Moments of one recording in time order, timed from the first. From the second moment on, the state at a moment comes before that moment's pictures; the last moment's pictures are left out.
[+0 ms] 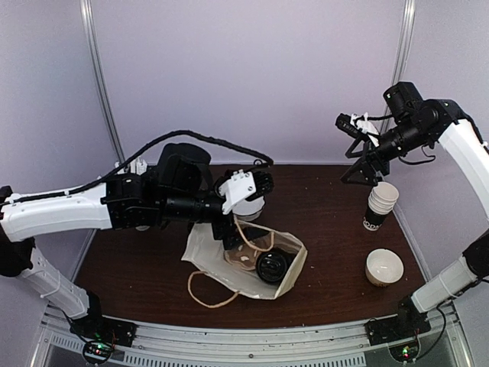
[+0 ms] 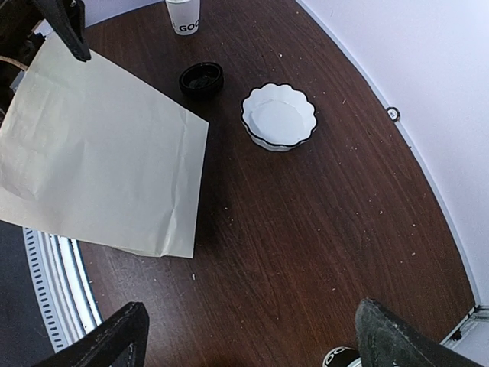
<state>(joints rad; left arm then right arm) -1.16 1.41 1.25 -0.27 0.02 0.38 0.31 1.41 1.77 -1.29 -0.49 -0.71</state>
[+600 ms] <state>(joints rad) -0.97 1.77 1.70 -0.49 0.13 0.29 0.30 1.34 1.71 -1.28 -0.50 -0.71</state>
